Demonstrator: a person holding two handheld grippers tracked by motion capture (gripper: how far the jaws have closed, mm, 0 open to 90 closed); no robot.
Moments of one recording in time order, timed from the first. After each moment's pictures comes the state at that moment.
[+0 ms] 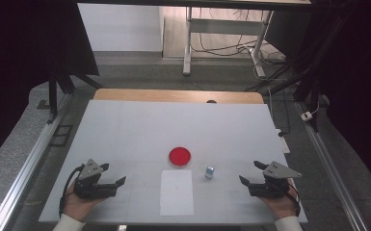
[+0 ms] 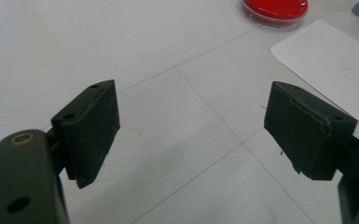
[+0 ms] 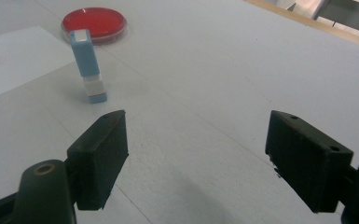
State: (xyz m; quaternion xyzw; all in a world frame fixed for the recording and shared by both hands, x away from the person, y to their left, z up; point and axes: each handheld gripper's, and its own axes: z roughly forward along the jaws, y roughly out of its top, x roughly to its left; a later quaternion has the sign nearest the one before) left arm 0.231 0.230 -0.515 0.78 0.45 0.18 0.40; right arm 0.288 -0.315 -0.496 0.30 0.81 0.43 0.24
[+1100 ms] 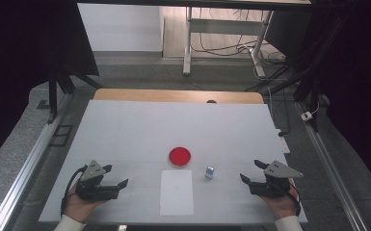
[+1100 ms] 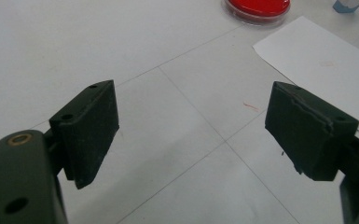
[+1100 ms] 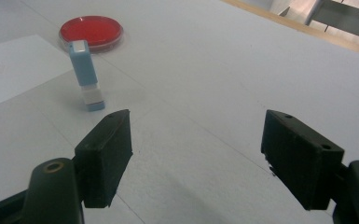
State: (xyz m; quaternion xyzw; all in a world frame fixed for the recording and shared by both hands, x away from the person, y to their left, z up) left arm 0.229 0.224 -0.513 0.78 0.44 0.17 0.40; right arm 0.287 -0.315 -0.491 0.31 0.81 0.44 0.25
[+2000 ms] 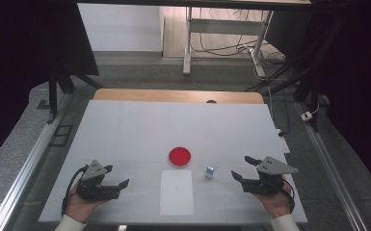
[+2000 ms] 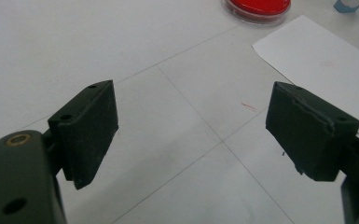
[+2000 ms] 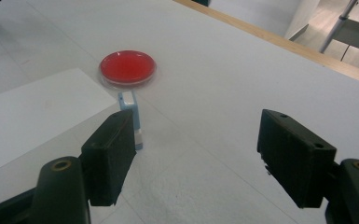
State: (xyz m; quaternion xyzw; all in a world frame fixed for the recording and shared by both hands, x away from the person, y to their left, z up) left arm 0.230 0.221 -0.513 0.78 0.45 0.16 0.40; right arm 0.283 -0.285 -0.464 0.28 0.81 0.46 0.23
